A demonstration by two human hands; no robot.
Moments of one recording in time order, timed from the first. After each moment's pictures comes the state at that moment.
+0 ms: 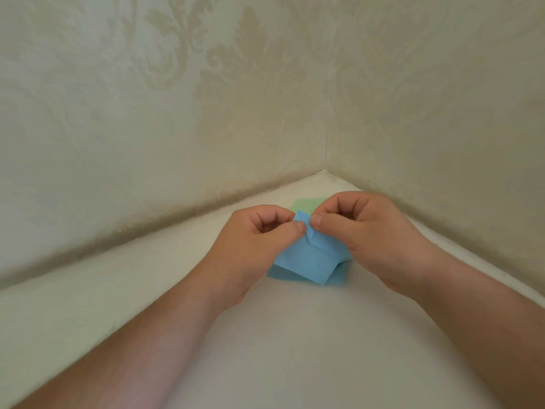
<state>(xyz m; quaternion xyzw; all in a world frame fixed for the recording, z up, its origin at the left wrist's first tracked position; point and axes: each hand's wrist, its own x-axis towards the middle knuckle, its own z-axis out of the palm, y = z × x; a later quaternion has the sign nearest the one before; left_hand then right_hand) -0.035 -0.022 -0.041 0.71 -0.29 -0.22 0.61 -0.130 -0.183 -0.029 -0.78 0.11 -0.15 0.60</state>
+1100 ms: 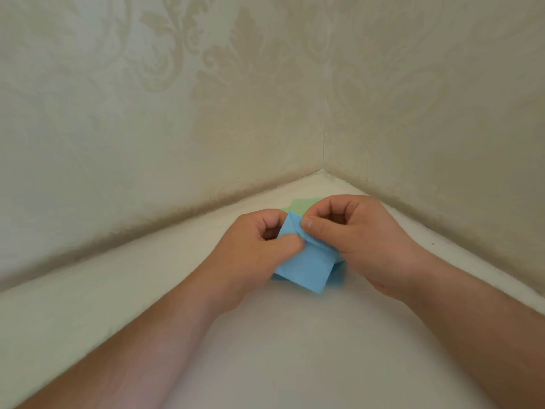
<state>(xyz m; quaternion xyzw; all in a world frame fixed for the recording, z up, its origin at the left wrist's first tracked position) -0.036 -0.021 -0.041 0.72 -0.29 -0.25 0.57 -0.127 -0.180 -0.036 -0.76 0.10 -0.15 0.62</state>
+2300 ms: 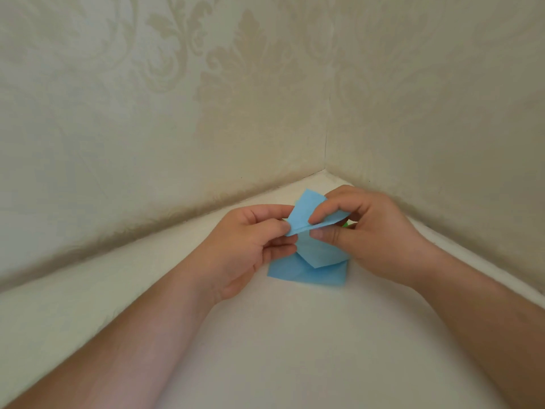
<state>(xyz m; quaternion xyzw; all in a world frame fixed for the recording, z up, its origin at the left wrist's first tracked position) -0.022 -0.021 -0.039 0.63 -0.19 -0.33 0.68 -0.121 -0.205 -0.050 -0.83 0.02 -0.23 0.50</state>
